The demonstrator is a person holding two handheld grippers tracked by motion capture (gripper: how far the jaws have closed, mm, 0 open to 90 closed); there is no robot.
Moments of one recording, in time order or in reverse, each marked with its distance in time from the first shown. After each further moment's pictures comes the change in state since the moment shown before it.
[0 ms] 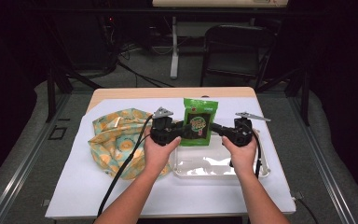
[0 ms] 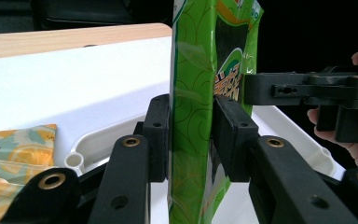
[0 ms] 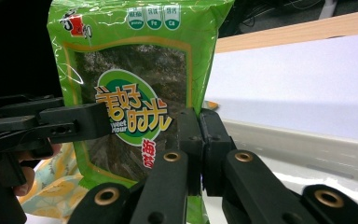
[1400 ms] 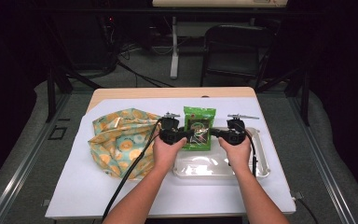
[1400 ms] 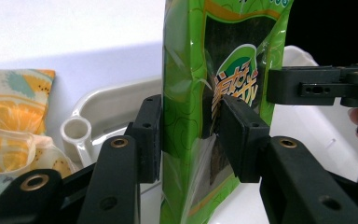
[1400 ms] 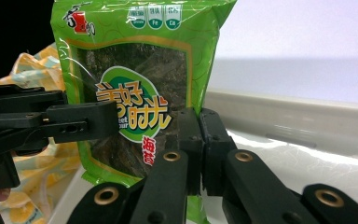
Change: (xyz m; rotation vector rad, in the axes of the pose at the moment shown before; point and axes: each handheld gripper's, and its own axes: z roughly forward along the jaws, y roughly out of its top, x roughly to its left) left arm 0.030 -0.025 0.061 0.144 0.068 -0.130; right arm -0.032 -0.013 0.039 0.148 -0.130 0.020
